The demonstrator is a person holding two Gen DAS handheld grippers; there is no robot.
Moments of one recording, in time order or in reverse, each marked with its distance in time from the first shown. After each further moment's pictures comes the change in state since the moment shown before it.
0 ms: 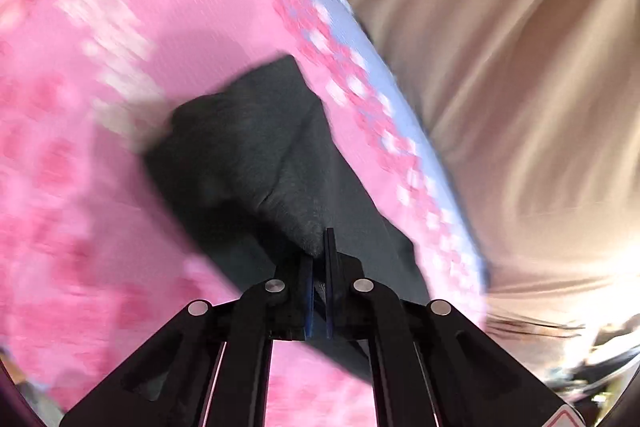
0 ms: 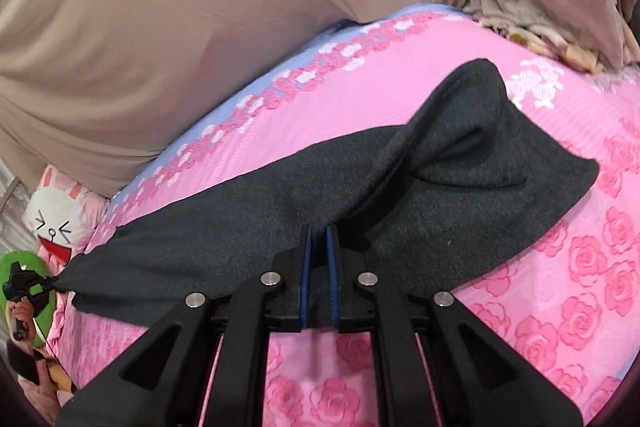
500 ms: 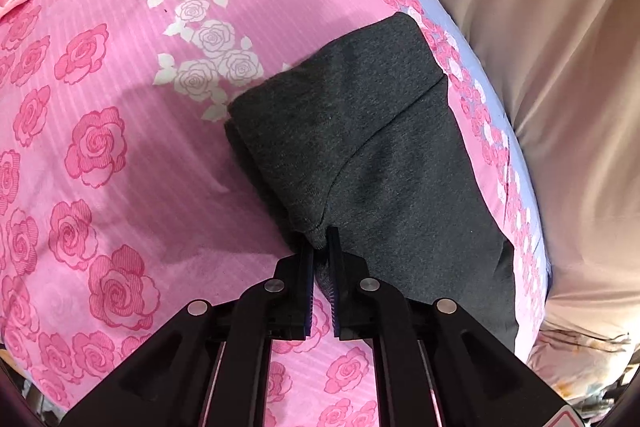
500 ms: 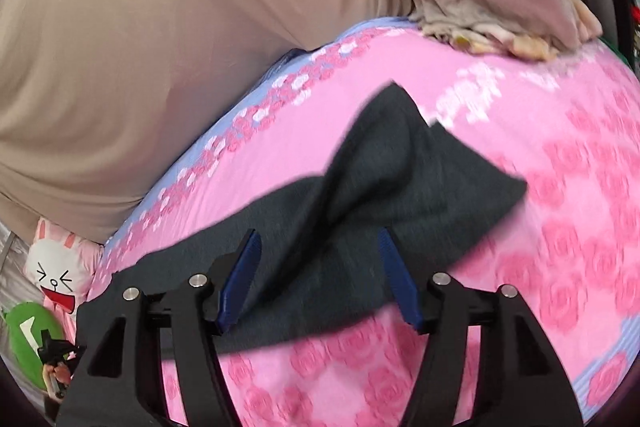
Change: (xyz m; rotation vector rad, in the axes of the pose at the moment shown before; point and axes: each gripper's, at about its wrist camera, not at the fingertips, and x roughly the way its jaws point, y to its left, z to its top) left arm 0.053 0.043 -0.008 -0.040 0.061 0.165; right arm -0.007 -0.037 0.041 0.123 -0.024 -0.070
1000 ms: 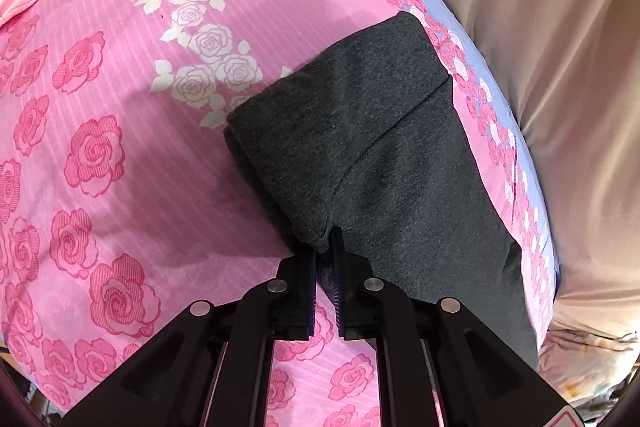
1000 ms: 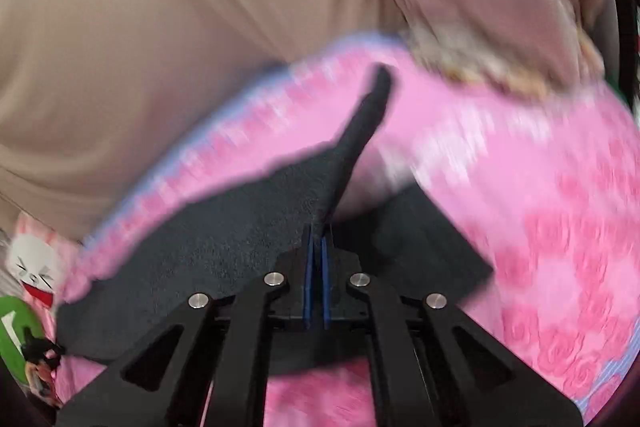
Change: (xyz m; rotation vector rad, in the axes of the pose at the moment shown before) left arm -0.001 0.000 0.003 0.014 -0.002 0.027; right arm 0.013 -0.052 0.002 0.013 0.071 -0.074
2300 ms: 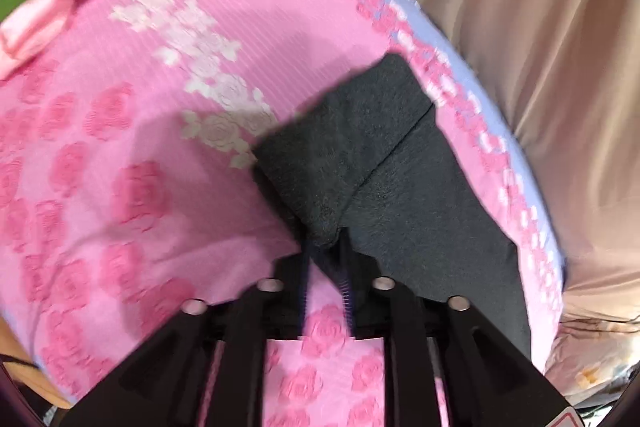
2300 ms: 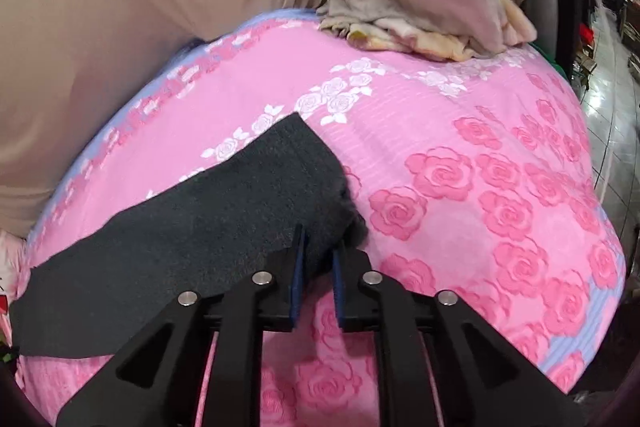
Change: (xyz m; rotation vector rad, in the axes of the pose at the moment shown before) left arm -0.043 0.015 0.010 0.078 -0.085 0.013; right arm -0.042 -0.030 -0.018 0.013 -0.106 -0.234
